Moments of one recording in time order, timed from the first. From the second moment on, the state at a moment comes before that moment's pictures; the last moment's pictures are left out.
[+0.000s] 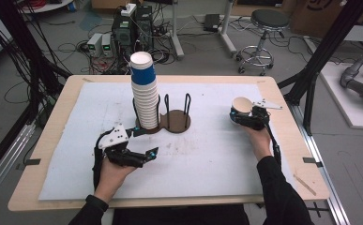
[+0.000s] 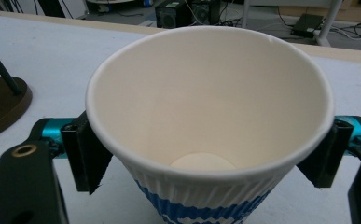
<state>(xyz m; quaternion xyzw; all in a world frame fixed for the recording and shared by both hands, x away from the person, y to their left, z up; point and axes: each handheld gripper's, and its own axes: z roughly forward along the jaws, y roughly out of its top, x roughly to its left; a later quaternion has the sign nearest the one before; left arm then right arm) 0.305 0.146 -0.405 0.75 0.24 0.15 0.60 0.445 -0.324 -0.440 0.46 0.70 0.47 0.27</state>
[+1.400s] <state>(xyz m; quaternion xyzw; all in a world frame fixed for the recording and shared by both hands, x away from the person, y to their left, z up) 0.309 0.141 -0.407 0.75 0.23 0.14 0.60 0.390 -0.327 -0.422 0.50 0.72 0.41 0.27</state>
